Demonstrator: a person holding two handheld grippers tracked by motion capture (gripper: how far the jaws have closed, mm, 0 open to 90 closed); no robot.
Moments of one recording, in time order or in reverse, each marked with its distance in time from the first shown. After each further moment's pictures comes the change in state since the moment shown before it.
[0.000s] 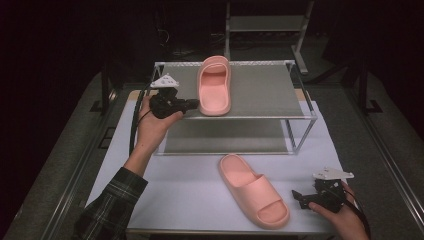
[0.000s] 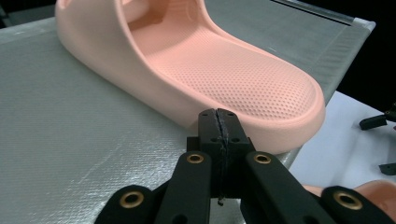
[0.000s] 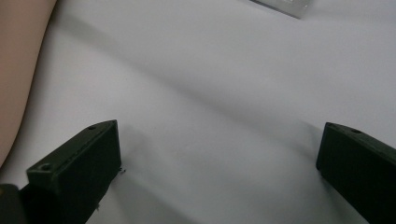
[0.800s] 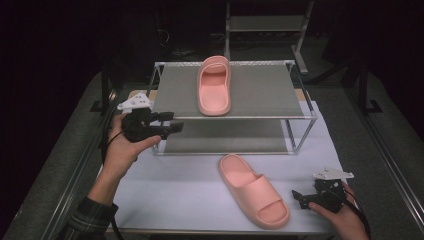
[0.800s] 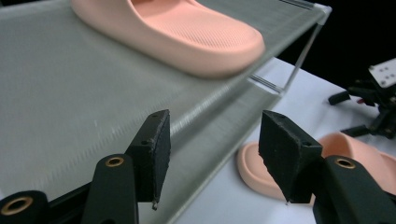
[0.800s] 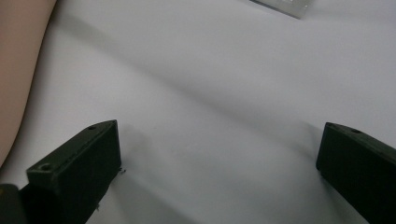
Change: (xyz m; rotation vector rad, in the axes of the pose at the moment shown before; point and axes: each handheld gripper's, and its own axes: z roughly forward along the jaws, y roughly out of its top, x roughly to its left) left arm -0.020 -0.041 -0.071 -0.003 -0.022 0.003; right arm 0.000 0.000 0.000 0.000 -0.002 -0.001
